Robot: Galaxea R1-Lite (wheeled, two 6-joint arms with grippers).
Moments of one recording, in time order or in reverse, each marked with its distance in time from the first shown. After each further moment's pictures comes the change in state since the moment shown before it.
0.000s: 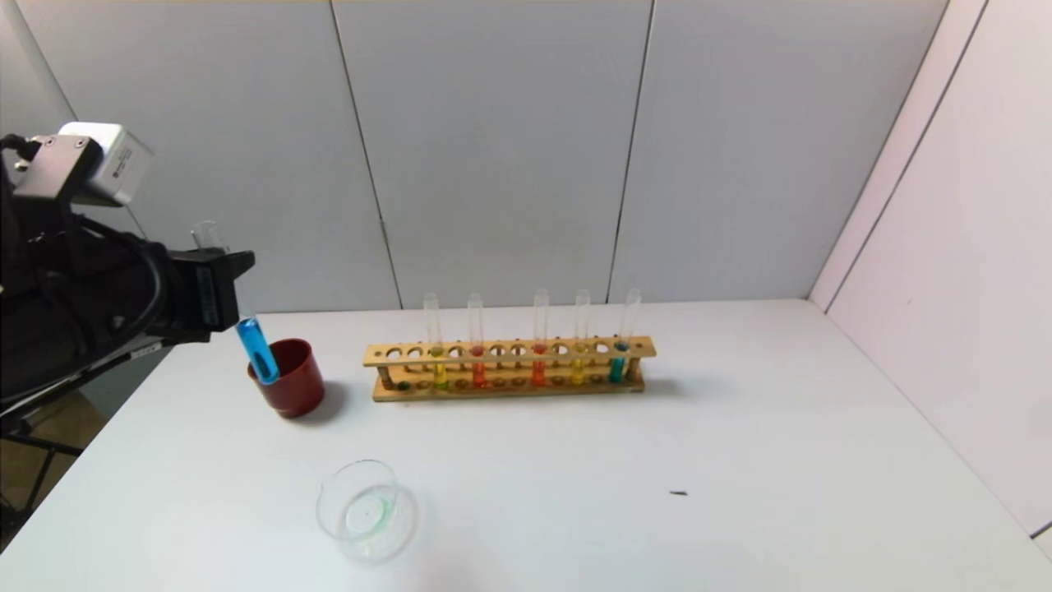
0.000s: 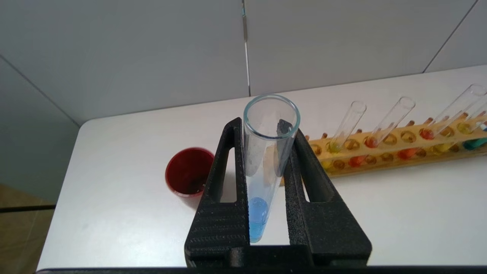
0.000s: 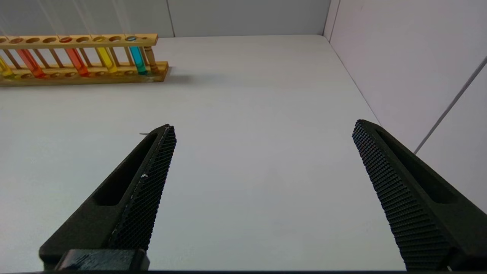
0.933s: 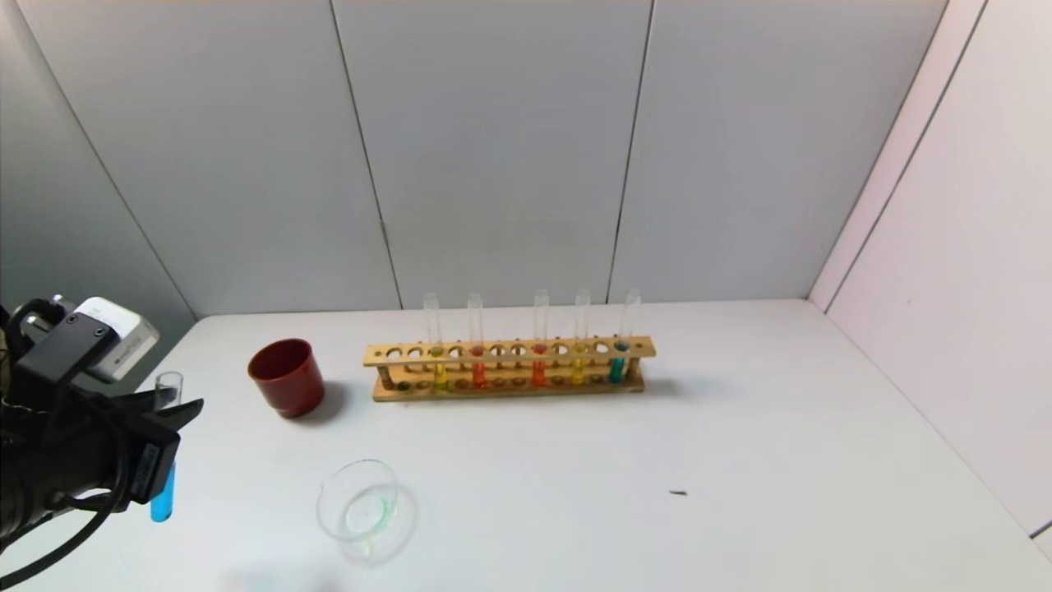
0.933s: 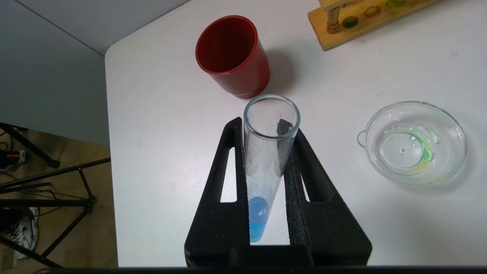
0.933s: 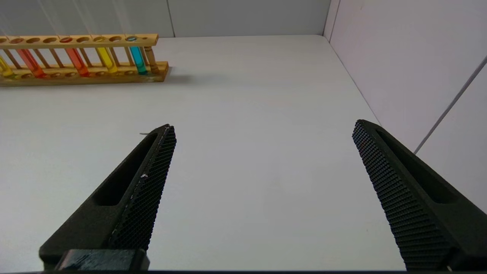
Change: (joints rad) left arm 0.233 -0.086 0.326 0.031 -0.180 0.361; right arm 0.000 0.000 0.000 0.000 0.000 0.000
